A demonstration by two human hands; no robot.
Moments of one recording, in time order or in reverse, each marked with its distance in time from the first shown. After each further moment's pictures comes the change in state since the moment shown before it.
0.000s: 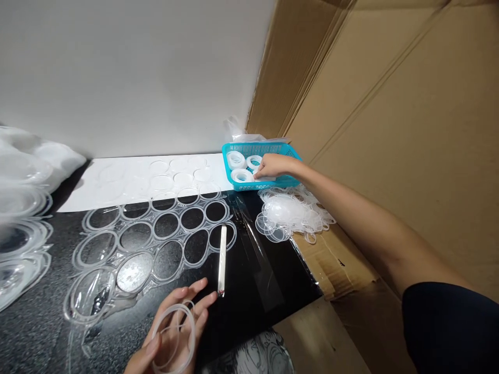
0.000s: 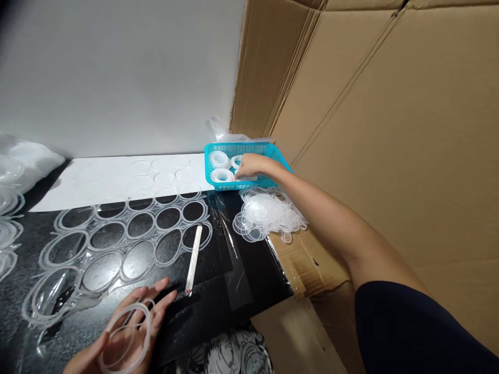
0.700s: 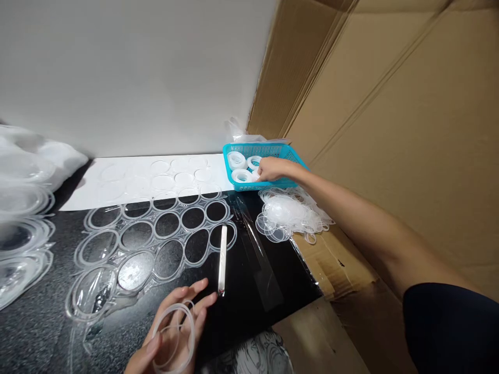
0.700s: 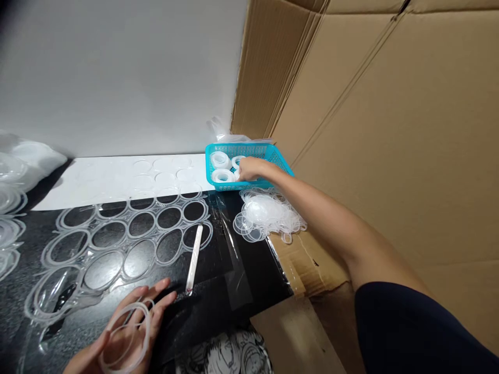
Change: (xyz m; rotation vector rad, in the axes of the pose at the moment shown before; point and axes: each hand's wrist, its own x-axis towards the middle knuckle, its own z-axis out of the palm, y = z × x) left_hand 0.005 -0.003 -0.001 -0.018 -0.025 0.025; right_hand 0.004 -0.006 0.003 -0.180 -0.078 -0.065
